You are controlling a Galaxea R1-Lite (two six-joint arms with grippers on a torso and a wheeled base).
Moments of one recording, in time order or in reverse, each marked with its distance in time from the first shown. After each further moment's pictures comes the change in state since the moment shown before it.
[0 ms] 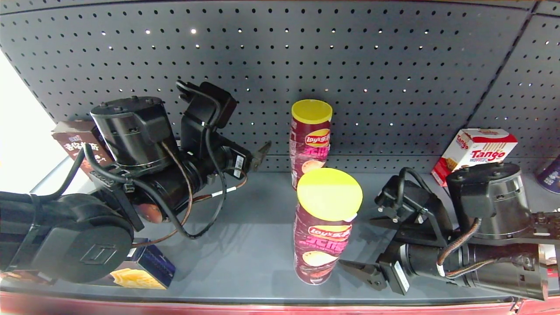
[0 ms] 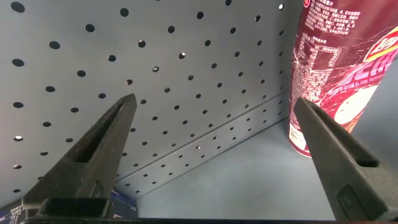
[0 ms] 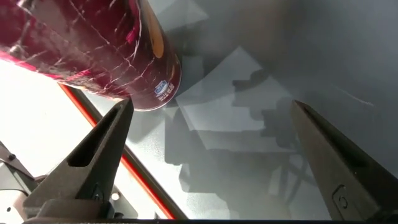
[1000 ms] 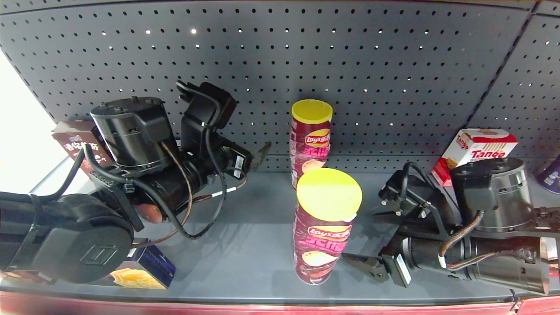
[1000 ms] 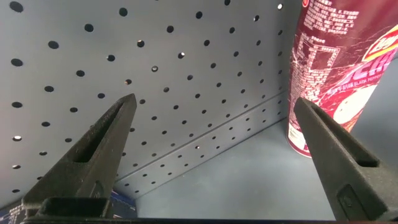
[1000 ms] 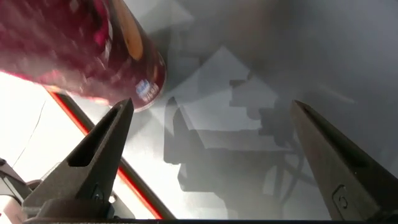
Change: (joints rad) left arm 0.000 0.000 0.002 0.000 -0.001 -0.001; right arm -0.027 -0.001 -0.012 0.000 0.001 -0.004
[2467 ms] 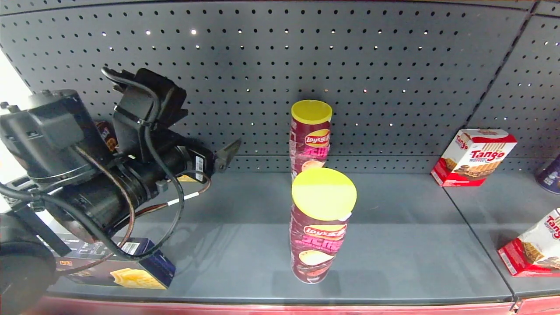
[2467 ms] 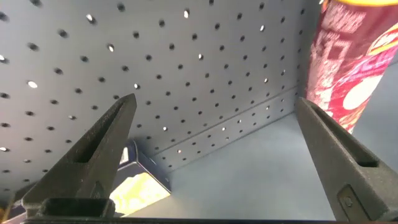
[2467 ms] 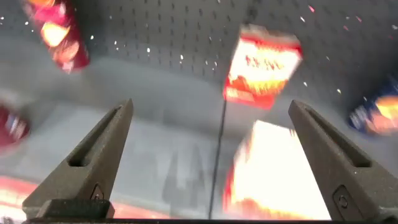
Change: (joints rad) left arm 0.043 -0.198 0.139 0.019 -0.003 0.000; right arm -0.466 -0.969 0.320 0.096 -0.096 0.006
